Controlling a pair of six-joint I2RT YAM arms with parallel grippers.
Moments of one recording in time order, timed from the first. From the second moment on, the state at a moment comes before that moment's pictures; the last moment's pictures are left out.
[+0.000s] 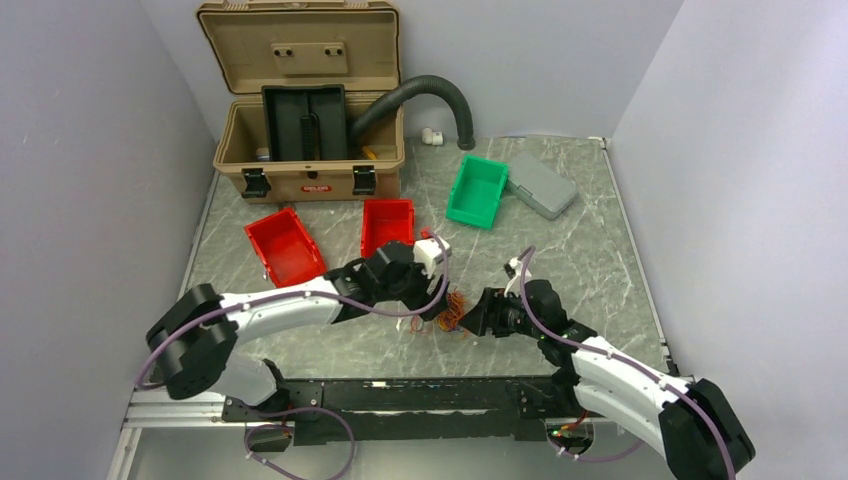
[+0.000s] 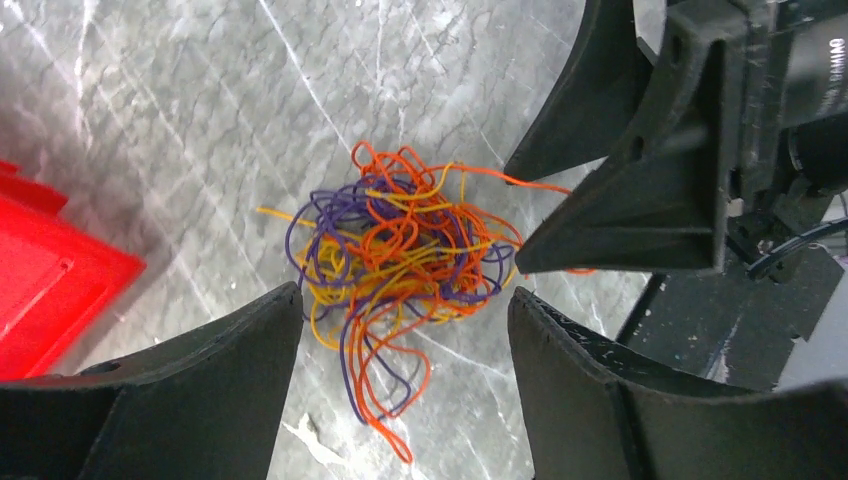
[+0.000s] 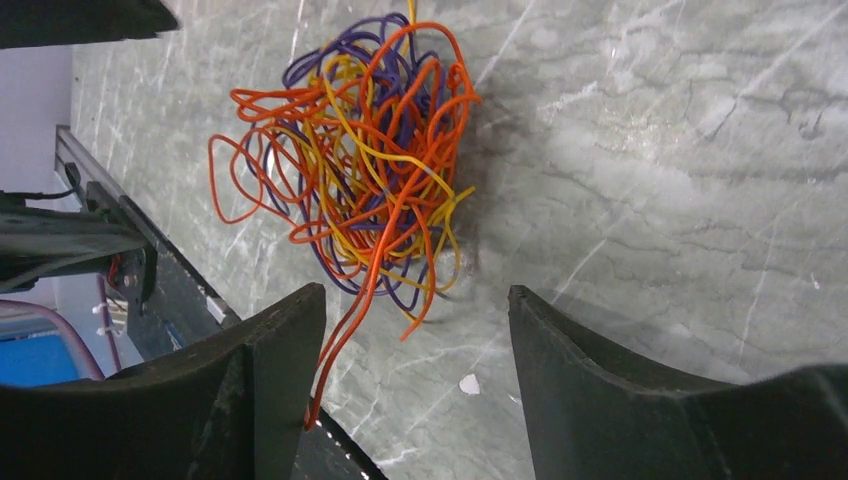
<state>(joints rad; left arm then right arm) -0.96 1.37 0.76 0.04 0.12 -0.24 0.55 0.84 0.13 0.12 -0.32 0.64</state>
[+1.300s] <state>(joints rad) -0.71 1.74 0.70 0.53 0.61 -0.57 0.56 0.31 0.25 -0.45 0.21 0.83</state>
